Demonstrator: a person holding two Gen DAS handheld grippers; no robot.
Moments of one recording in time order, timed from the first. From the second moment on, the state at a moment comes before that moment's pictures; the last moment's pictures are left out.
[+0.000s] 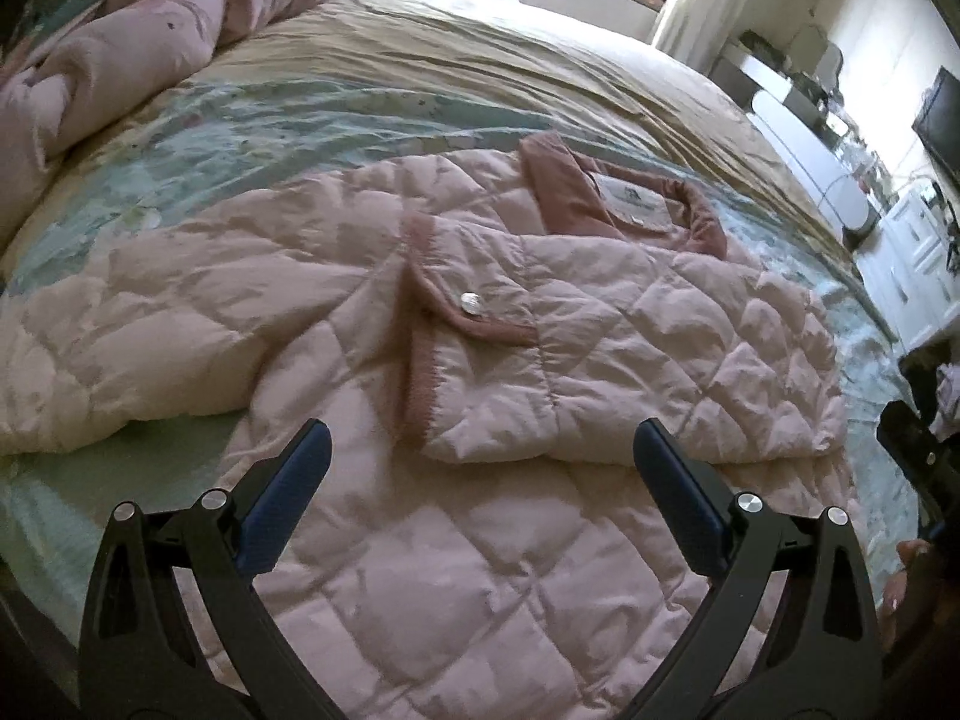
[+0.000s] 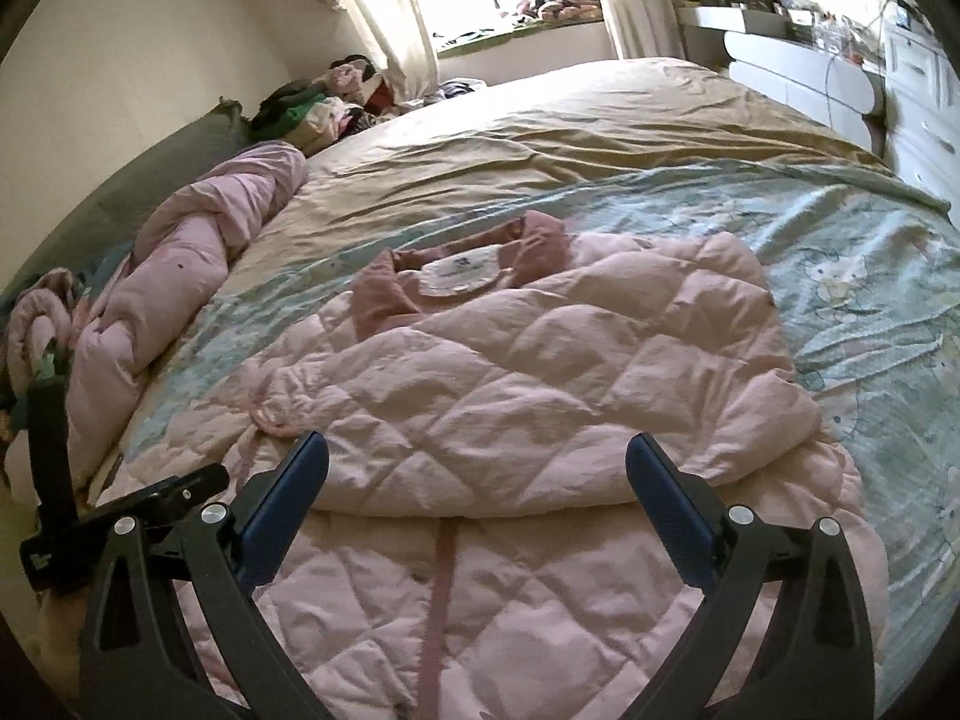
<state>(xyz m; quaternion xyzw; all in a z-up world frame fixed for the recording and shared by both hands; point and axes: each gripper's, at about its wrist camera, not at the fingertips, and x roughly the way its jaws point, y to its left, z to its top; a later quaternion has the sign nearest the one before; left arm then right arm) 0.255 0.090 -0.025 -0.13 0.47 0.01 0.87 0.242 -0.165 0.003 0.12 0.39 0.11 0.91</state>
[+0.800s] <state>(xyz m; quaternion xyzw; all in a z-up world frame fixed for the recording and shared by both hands) 0.217 0.192 -0.001 -0.19 0.42 0.09 0.88 0.240 -0.052 0.034 0.08 0.37 0.20 0.90</state>
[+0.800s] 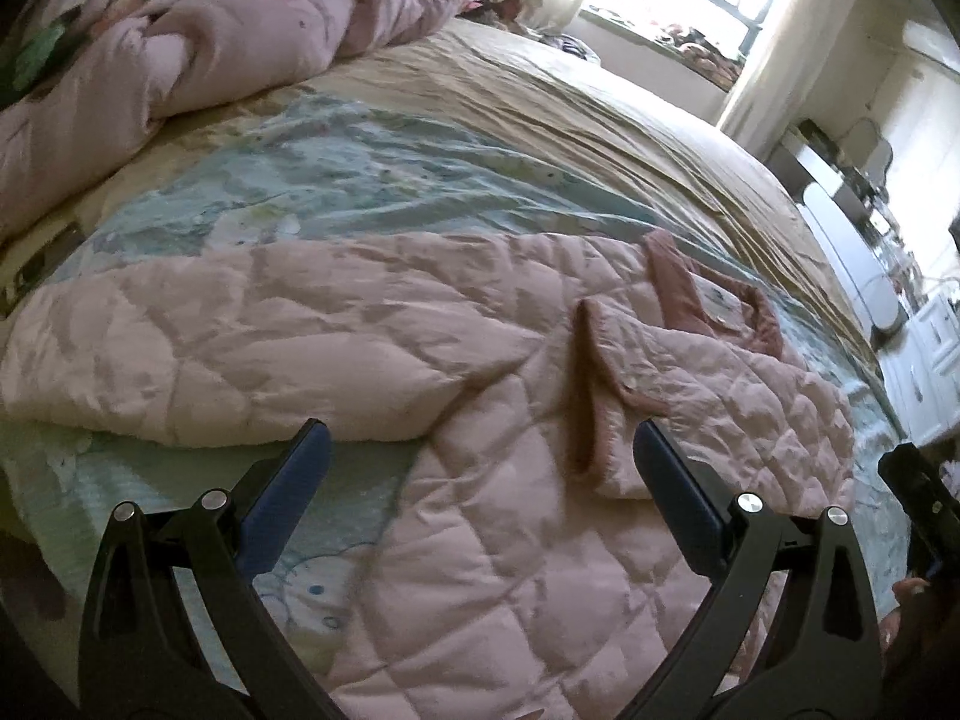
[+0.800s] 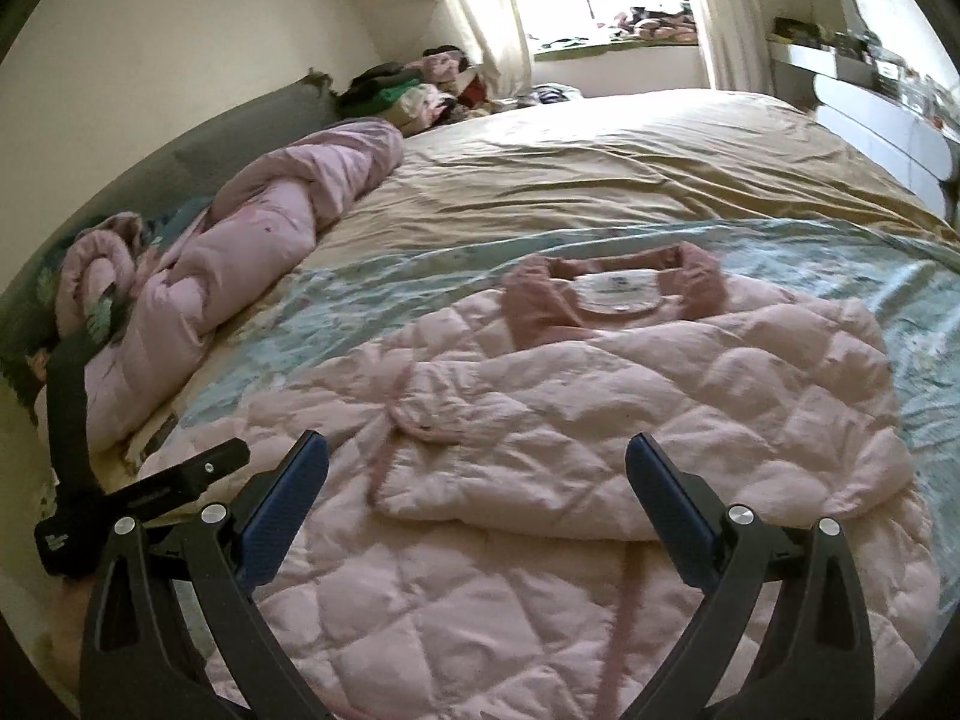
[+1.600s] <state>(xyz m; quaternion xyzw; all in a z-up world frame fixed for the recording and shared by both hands) 0.165 0.319 -0.031 -0.27 0.41 0.20 0.85 0.243 0.062 0.031 0.04 0.39 0.30 0.87</state>
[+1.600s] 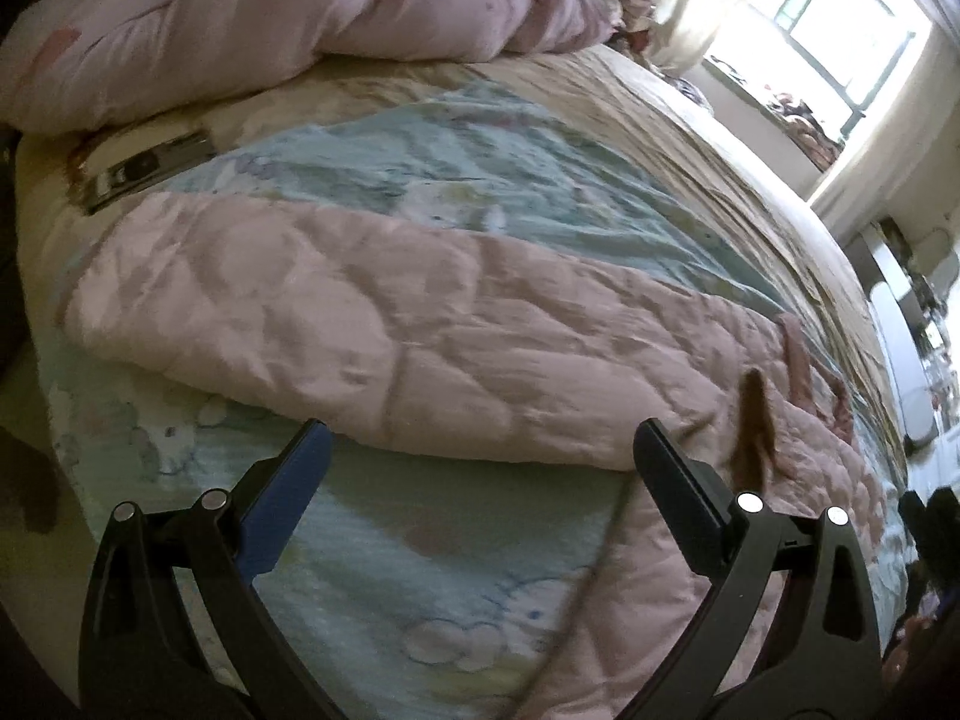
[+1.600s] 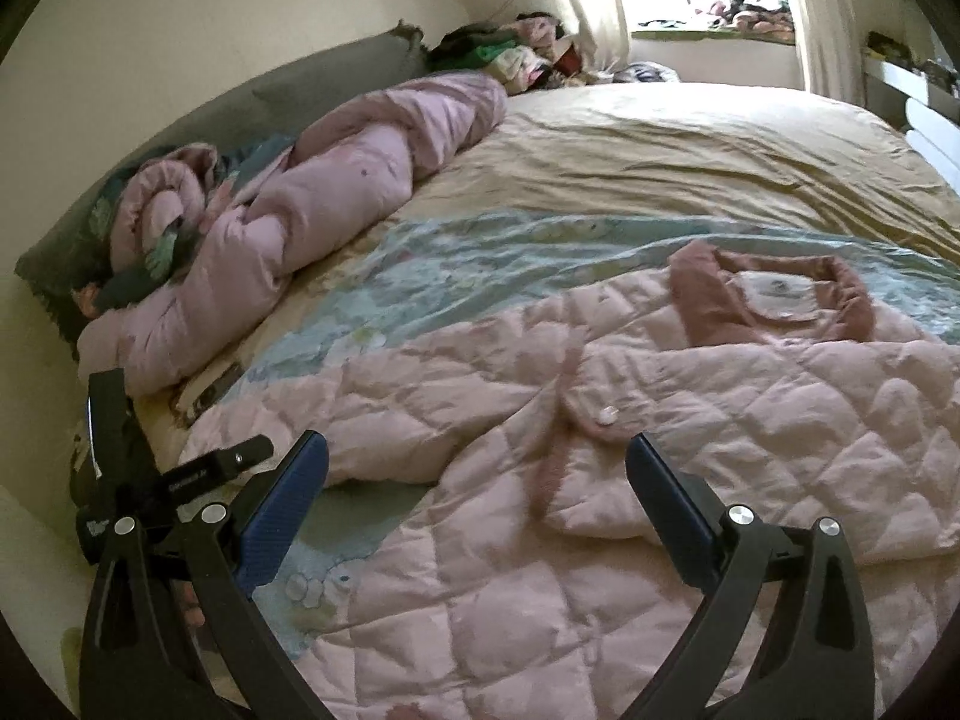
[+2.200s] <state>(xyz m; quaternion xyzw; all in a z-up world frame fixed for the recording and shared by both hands) 0.128 0.409 -0.092 -0.38 0.39 0.27 0.79 0.239 0.064 -0.014 0.04 0.44 0.29 0.85</state>
